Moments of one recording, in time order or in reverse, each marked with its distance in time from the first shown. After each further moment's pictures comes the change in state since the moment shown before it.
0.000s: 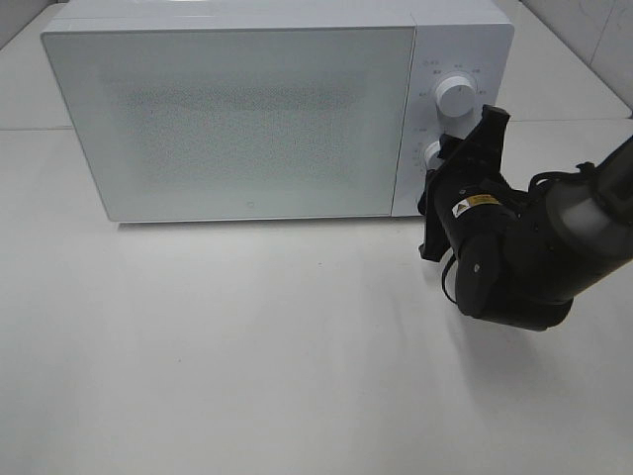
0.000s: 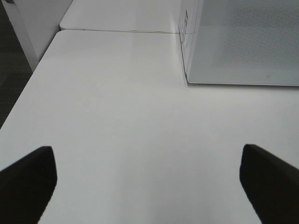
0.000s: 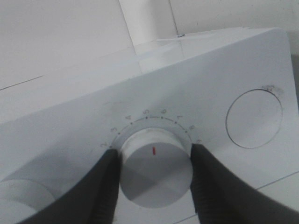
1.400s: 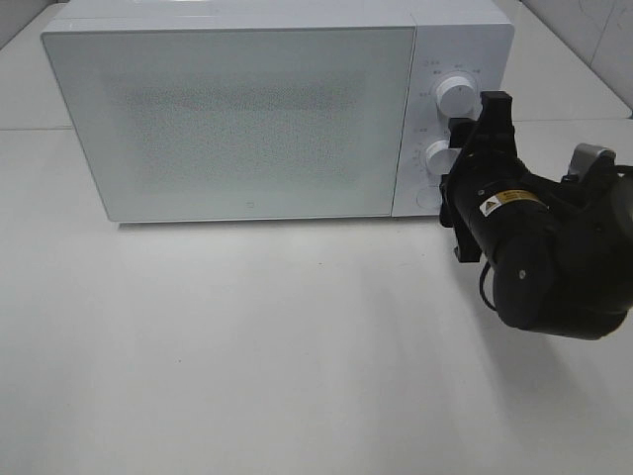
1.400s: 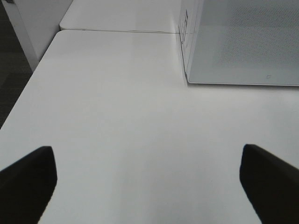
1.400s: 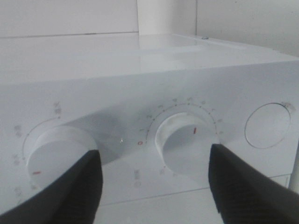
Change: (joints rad) left arm 0.000 0.000 0.000 0.000 0.000 0.000; right arm 0.000 -0.152 0.136 -0.076 0.012 -0.259
